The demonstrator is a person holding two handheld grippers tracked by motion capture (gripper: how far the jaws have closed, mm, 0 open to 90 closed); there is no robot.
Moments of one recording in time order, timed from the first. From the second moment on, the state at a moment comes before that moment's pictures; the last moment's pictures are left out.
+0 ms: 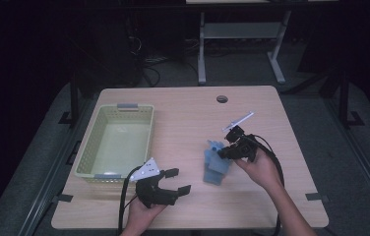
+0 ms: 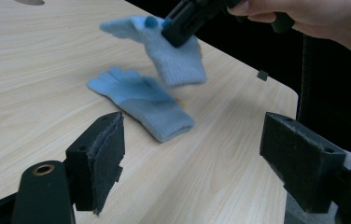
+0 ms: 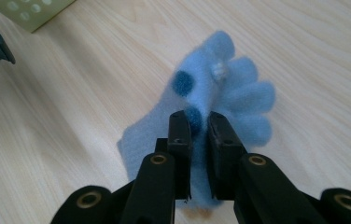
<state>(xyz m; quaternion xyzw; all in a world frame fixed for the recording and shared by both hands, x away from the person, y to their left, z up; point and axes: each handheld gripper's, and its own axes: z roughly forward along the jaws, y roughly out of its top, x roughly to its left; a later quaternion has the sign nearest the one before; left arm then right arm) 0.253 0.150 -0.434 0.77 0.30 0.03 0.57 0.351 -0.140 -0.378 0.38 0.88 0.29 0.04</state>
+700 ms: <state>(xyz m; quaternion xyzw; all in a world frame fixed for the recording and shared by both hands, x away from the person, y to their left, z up) 0.253 0.151 -0.434 0.77 0.30 0.03 0.56 0.354 -0.134 -0.394 0.38 0.88 0.27 0.03</state>
